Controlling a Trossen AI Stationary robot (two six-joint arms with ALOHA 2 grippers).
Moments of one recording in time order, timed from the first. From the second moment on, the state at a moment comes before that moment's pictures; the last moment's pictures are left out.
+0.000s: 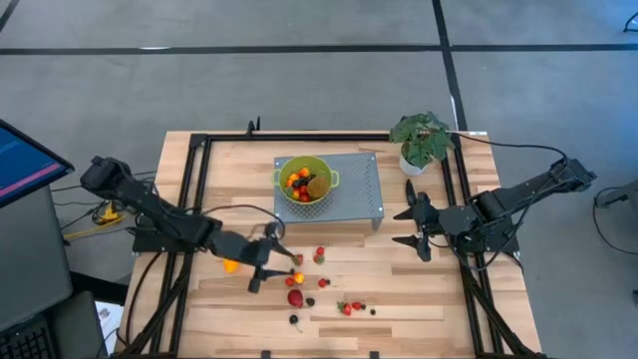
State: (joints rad) left arm -0.45 1.26 0.56 0.33 -0.27 -0.02; right arm 0.40 0.70 0.52 -0.41 0.39 0.42
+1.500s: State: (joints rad) left arm -0.48 1.66 0.56 0.34 -0.51 0.25; right arm 0.40 0.70 0.52 -0.41 0.39 0.42
